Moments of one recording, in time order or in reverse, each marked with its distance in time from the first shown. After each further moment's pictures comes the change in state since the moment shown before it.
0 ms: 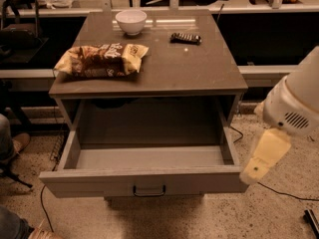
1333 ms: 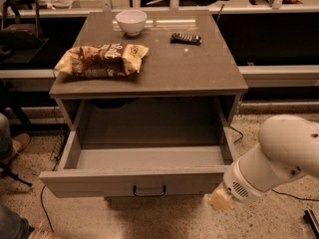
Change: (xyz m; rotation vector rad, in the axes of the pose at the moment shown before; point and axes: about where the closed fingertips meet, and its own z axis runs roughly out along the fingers) arm 0.030 0.060 0.178 -0.145 -0.041 0.328
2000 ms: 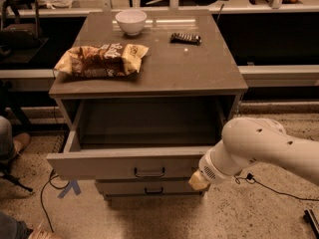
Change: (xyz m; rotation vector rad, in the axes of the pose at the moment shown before) arm -0.060 -0.054 0.069 0.095 -0.045 0.057
